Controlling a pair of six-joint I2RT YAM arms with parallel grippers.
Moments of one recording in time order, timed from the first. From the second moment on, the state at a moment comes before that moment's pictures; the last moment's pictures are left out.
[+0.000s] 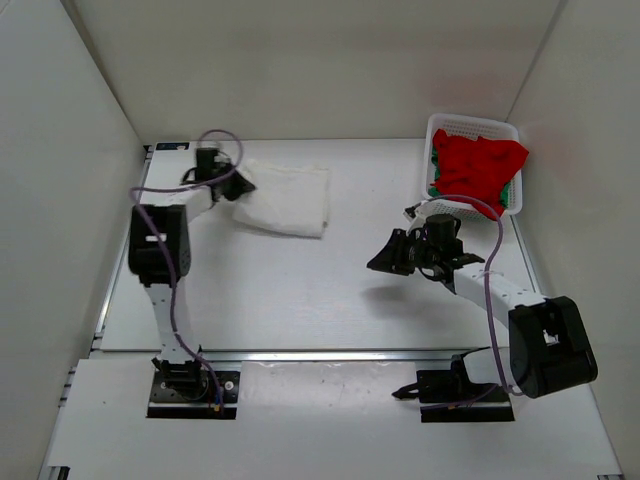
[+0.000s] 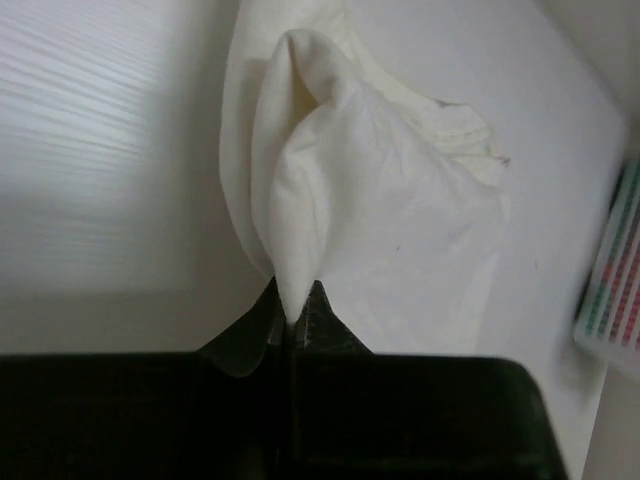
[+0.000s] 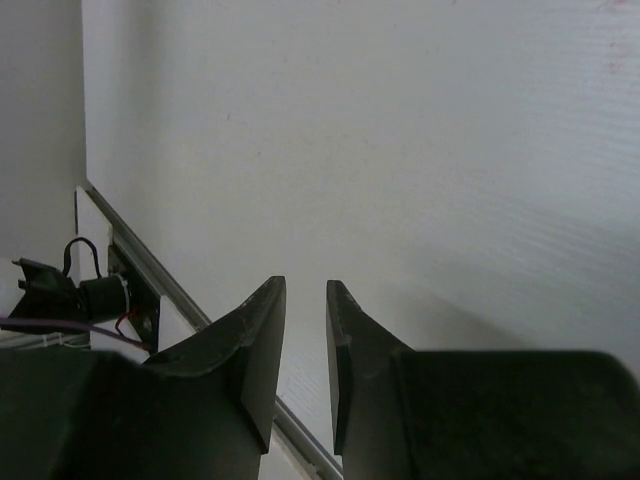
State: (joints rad) left arm -0.11 2.15 1.48 -0.01 0.31 -0.64; right arm 0.25 1.30 0.61 0.04 -0.63 0.56
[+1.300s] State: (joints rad) left arm 0.32 1.81 0.87 0.18 0.00 -1.05; right arm 0.29 1.13 0.51 0.05 -0.70 0.60
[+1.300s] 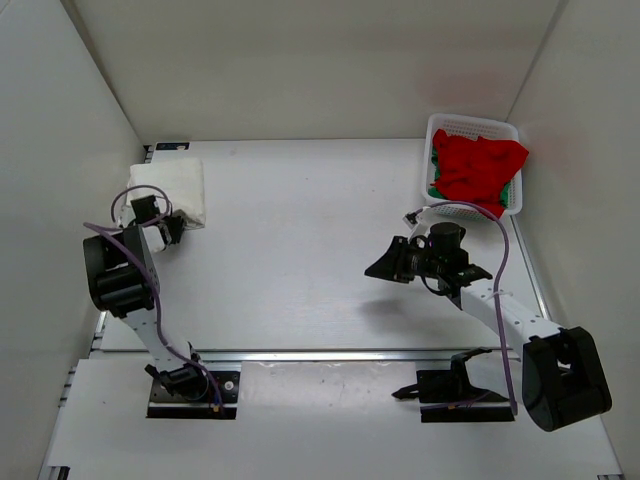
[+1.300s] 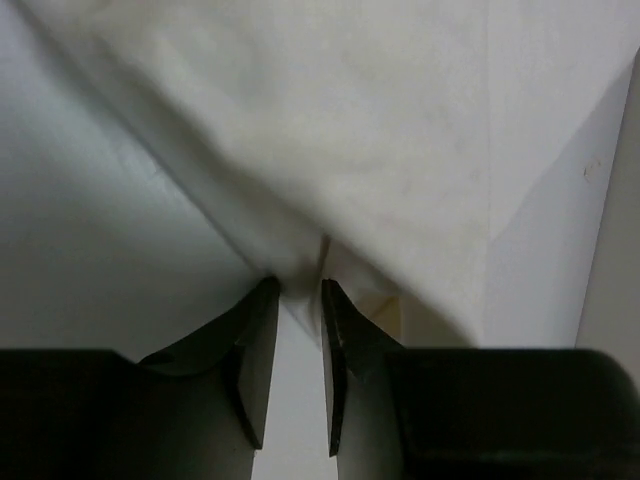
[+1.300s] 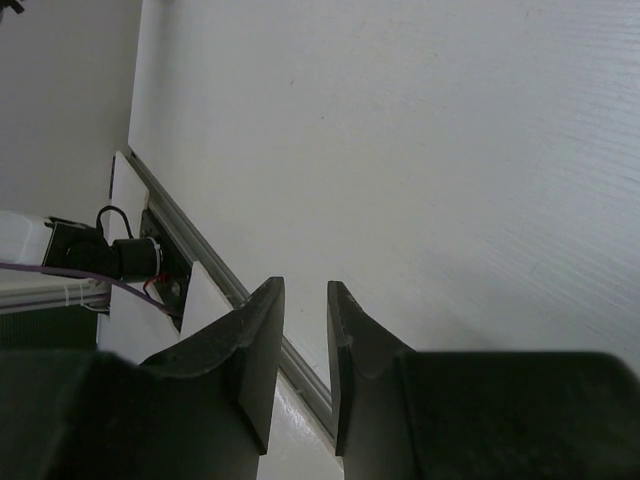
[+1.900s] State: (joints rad) left arm 0.21 1.97 1.12 0.13 0.09 -1.04; right arm 0.28 1.17 0.51 0.03 -0.66 0.60
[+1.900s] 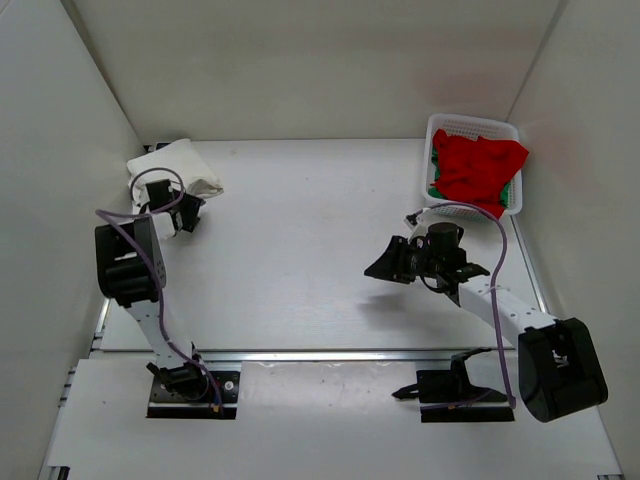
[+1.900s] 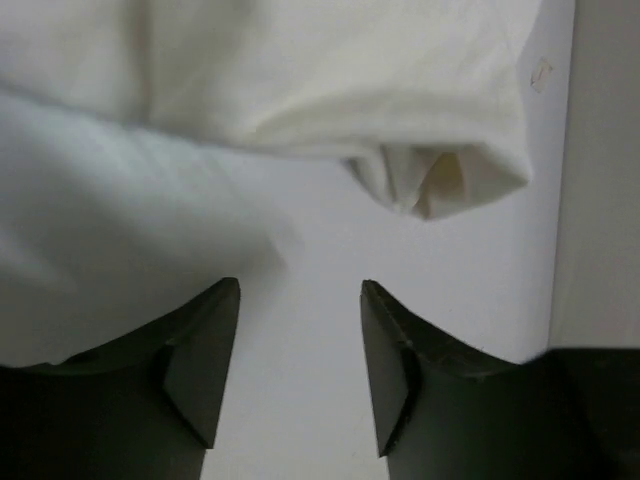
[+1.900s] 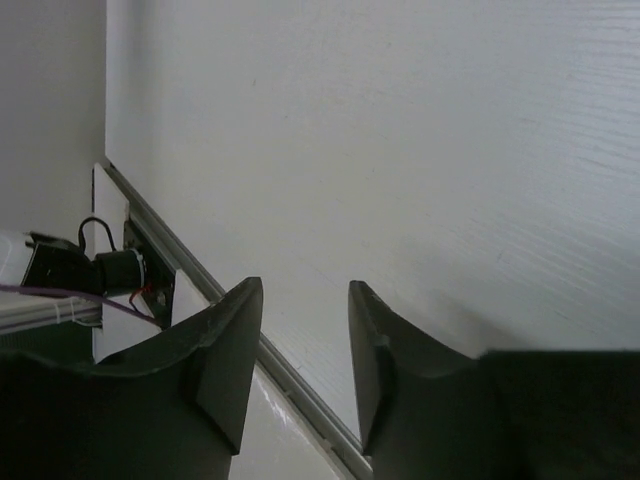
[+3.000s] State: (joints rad) left arm -0.48 1.29 0.71 -0.04 0.41 -0.67; right arm -0.15 2.25 2.13 -0.64 -0.02 0.18
